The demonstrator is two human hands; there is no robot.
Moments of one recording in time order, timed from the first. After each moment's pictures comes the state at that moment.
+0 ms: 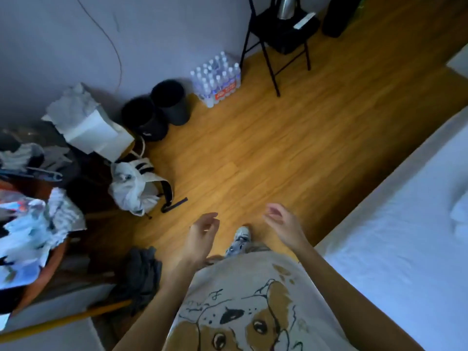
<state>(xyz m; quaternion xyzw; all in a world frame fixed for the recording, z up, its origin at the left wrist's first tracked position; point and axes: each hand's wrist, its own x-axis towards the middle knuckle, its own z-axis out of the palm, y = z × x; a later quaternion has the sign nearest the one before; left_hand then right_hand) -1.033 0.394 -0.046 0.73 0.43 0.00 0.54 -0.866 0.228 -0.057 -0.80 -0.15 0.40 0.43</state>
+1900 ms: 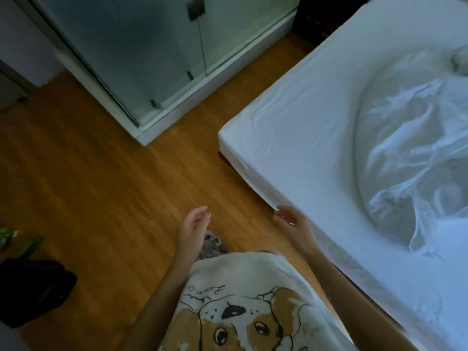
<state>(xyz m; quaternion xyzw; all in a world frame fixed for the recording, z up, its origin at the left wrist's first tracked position) 0.481 0.120 -0.037 0.77 -0.17 -0.40 0.46 0.266 -0.021 -0.027 -0.64 0.53 -0.10 0.55</state>
